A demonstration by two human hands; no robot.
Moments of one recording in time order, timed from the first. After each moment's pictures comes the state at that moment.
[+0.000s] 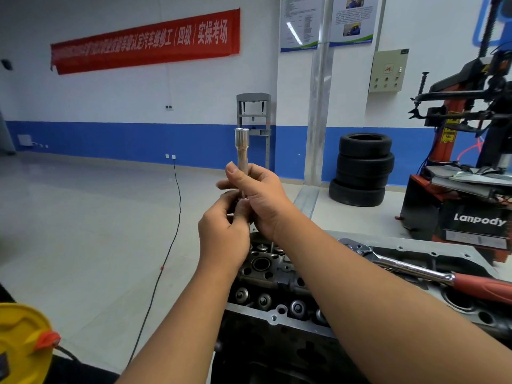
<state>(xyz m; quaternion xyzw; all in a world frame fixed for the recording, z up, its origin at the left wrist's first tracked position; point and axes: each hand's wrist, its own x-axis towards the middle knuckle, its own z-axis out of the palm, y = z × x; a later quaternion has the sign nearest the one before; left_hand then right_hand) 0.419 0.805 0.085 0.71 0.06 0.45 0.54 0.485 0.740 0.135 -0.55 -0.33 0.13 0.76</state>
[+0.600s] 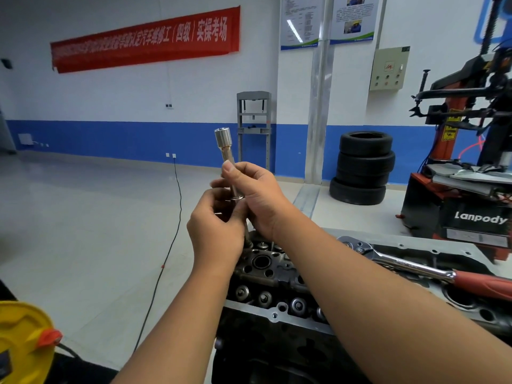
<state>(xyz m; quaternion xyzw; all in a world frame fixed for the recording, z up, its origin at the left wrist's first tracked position) 0.417 0.811 0.083 0.68 0.09 0.50 0.53 0.478 0.742 0.135 -0.52 -0.35 0.16 0.76</state>
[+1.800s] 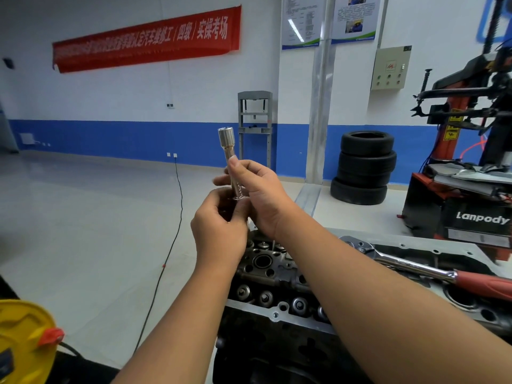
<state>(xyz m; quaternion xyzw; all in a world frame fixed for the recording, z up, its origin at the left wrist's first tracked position) 0.414 0.807 0.087 0.69 0.09 0.49 0.52 0.480 0.741 0.138 -0.54 -0.34 0.15 0.75</state>
